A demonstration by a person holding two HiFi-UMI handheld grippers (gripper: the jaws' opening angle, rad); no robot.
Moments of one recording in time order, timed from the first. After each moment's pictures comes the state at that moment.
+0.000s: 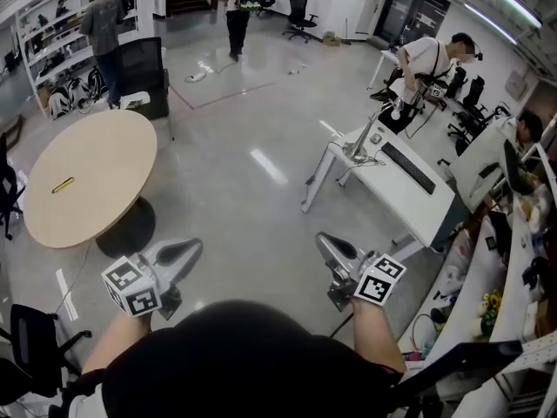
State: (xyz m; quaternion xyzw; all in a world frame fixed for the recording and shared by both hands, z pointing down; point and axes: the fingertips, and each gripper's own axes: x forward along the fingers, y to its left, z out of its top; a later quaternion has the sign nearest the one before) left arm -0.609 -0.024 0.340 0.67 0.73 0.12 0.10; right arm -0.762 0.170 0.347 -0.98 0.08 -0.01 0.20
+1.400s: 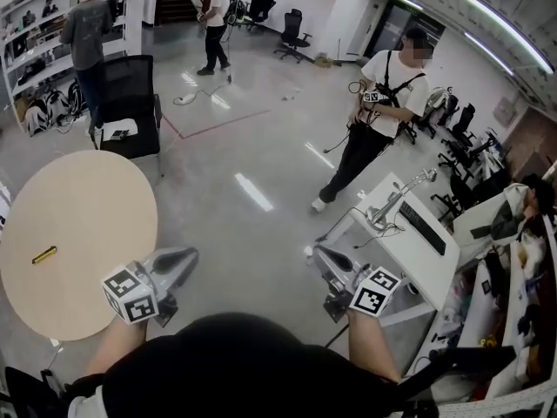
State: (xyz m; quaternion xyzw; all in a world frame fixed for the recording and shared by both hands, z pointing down) left arm -0.247 0.085 0.350 0.65 0.74 0.10 0.13; right arm -0.416 0.273 0.335 -0.98 0.05 -0.04 0.16
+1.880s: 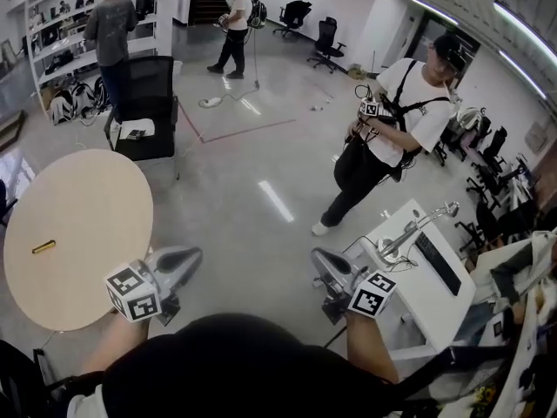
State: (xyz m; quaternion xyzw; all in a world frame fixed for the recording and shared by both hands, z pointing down) left arm -0.239 0.202 0.353 0.69 0.70 0.10 0.12; right arm -0.378 0.404 0.356 -0.97 0.12 -0.04 0.19
